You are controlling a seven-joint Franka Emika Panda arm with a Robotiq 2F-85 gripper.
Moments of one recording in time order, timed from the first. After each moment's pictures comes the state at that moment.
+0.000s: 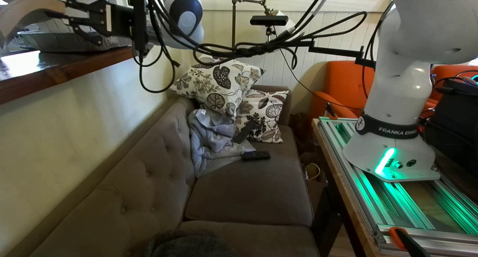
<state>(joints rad) -0.08 0.46 -0.12 -1.85 2.23 1.86 -0.68</state>
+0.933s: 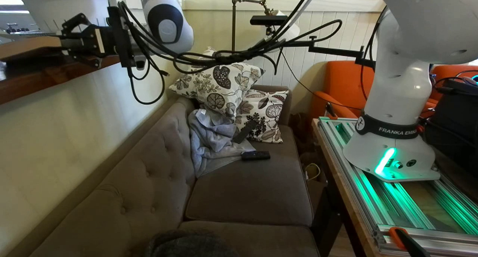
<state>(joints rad) -0.04 0.60 -0.12 -1.67 2.26 2.18 -0.64</state>
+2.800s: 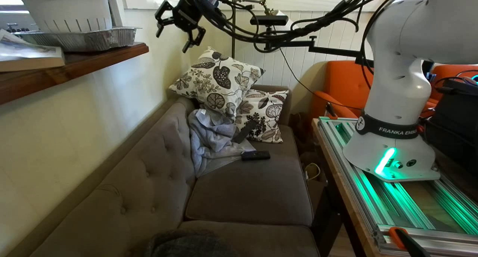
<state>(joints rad) 0.27 0.03 -0.58 -2.23 0.80 2.73 0.03</state>
